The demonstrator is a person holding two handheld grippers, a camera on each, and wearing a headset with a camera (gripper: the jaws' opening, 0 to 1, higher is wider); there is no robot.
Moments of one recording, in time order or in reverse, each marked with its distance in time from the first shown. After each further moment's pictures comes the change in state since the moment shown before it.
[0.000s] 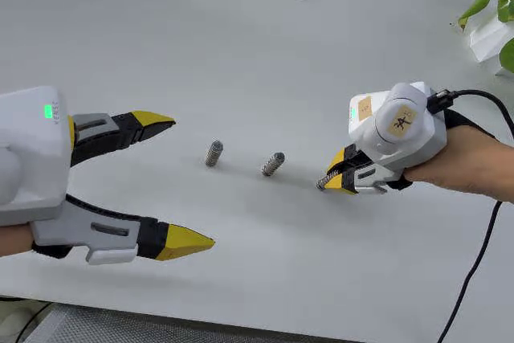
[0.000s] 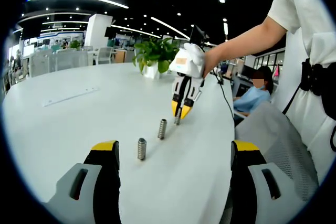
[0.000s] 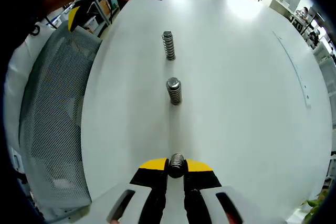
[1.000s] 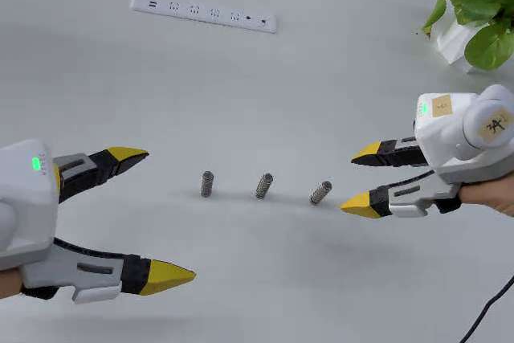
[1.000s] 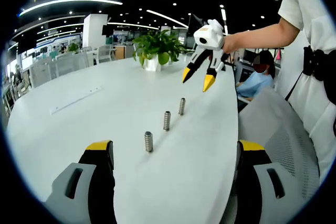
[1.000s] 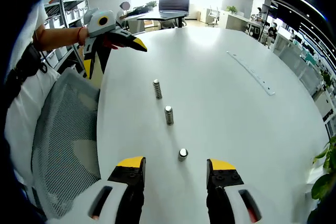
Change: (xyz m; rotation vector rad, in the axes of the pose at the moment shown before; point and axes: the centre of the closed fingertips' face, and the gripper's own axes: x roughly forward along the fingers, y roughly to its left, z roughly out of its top) left arm -0.014 -0.001 -0.002 0.097 0.096 0.039; right arm -0.082 0.027 -0.006 0.258 -0.392 -0.166
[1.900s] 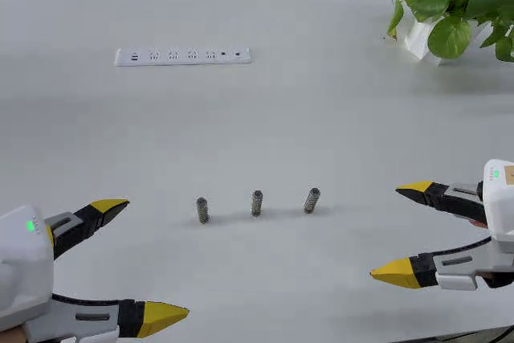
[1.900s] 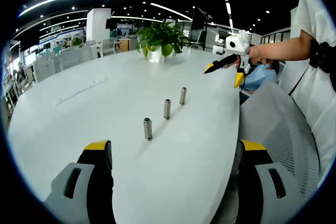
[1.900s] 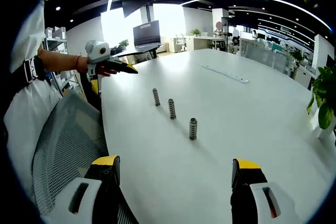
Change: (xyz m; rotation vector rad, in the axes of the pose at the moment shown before) left arm -0.006 -0.005 -0.019 -0.018 0.061 0.040; right arm -0.025 0.041 -0.053 0.235 -0.284 -0.113
